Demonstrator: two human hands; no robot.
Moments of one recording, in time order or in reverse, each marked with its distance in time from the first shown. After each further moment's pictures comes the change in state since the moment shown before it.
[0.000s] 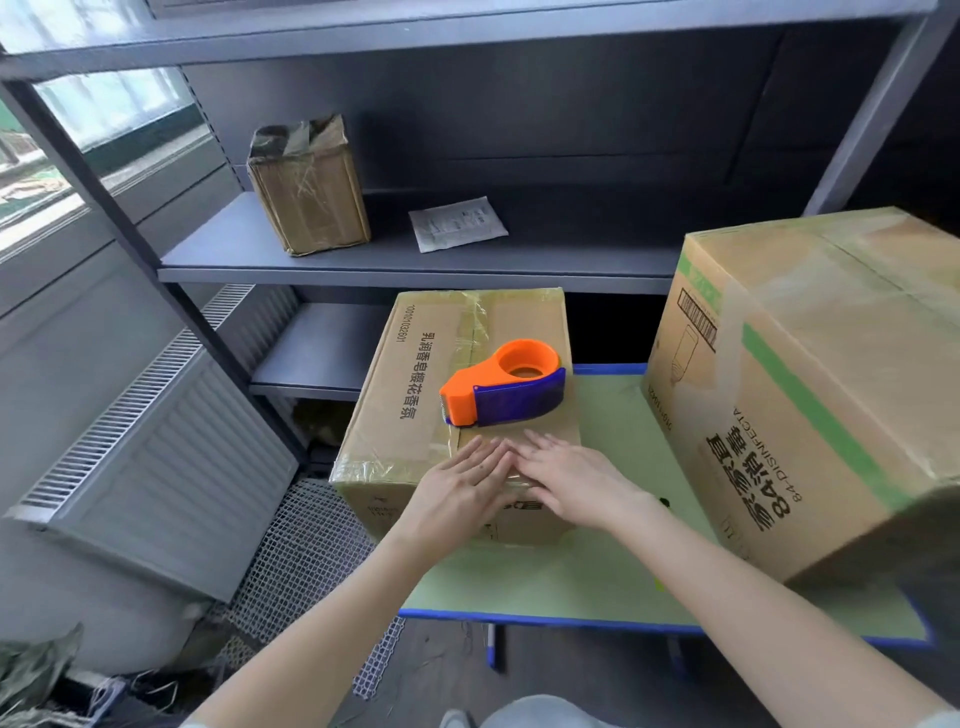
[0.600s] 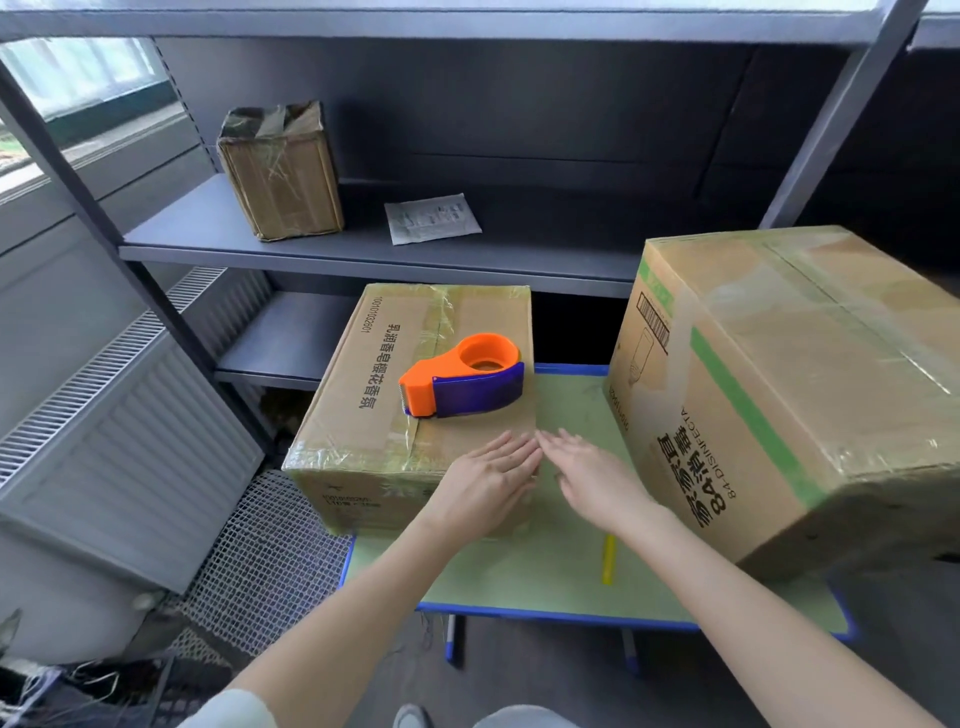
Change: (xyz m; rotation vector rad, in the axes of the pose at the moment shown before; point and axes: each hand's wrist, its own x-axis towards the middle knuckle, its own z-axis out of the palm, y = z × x) left_hand 0.045 0.053 0.028 -0.148 -0.013 -0.014; right_hand -0.056 0.041 -0.001 0.112 0.003 0.323
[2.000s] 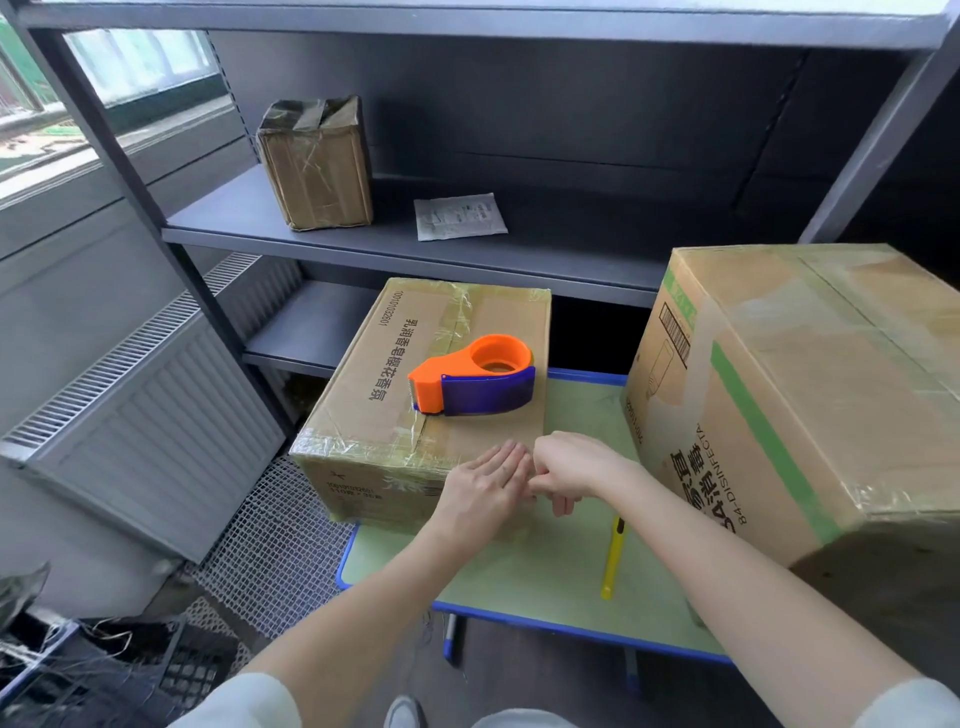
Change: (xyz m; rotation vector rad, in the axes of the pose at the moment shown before) left_hand -0.004 0.009 0.017 0.243 0.085 -0.084; right_hand 0.026 -0.027 -0.045 -0.019 -0.368 -0.067
